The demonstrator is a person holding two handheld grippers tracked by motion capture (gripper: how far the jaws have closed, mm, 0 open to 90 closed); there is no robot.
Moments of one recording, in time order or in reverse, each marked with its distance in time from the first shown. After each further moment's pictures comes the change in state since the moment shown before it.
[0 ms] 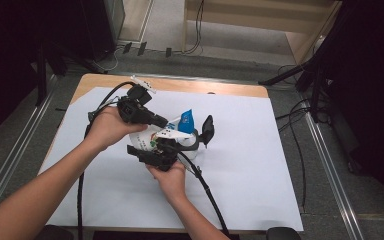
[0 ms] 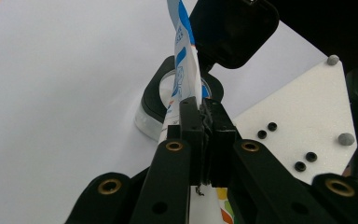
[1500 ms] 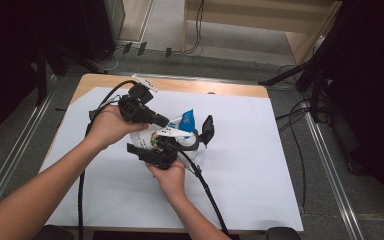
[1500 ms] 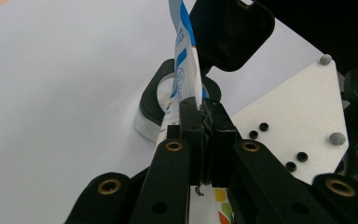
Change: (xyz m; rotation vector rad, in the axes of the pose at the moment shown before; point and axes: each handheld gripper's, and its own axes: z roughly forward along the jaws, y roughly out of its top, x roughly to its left) left arm -0.004 0.005 -0.001 0.005 0.003 0.006; right arm 0.000 0.004 0.000 -0.005 0.002 0.020
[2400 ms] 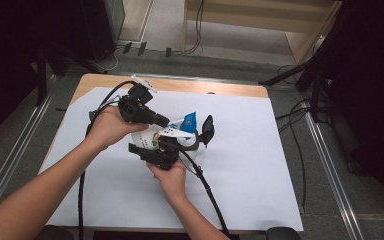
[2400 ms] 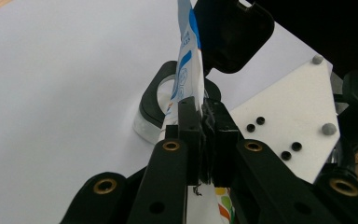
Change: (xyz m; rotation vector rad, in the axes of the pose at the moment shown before) left arm 0.002 -0.002 0.000 -0.017 -0.007 -0.001; right arm -0.004 -0.003 -0.002 -0.013 0.008 0.043
